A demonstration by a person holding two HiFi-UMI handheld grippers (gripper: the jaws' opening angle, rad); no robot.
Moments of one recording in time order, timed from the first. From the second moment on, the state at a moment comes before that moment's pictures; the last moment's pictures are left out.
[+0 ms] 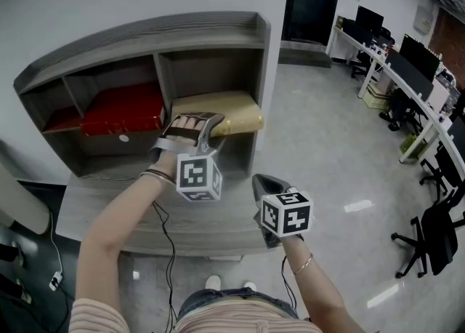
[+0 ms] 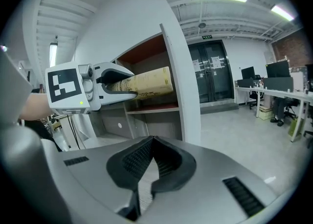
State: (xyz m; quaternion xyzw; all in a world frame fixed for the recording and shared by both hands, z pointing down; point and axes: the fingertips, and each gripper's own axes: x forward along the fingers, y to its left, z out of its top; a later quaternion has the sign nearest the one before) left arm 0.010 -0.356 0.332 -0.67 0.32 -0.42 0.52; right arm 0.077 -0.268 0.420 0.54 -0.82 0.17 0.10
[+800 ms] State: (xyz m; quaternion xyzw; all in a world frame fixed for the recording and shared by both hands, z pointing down) left arm 0.008 -0.394 0.376 -0.67 0.30 -0.43 0.53; right arm 0.086 -0.283 0.439 0.56 -0.80 0.19 0.11
